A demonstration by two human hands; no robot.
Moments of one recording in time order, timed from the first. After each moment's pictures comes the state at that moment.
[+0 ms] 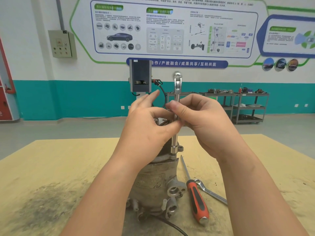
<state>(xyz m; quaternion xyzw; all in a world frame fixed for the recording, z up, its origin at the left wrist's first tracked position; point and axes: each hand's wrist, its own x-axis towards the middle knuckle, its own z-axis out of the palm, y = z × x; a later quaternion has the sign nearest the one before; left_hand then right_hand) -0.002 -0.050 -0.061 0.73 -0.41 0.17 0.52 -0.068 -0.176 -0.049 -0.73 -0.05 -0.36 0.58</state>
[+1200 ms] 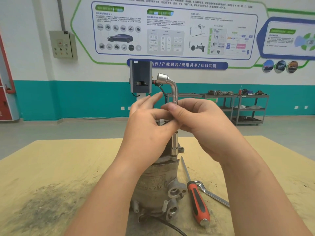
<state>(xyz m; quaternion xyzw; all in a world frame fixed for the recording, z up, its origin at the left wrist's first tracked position) -0.001 -0.054 -0.063 0.71 -0.40 0.18 0.55 -0.069 -0.170 -0.045 -0.77 -0.04 -0.31 0.55</state>
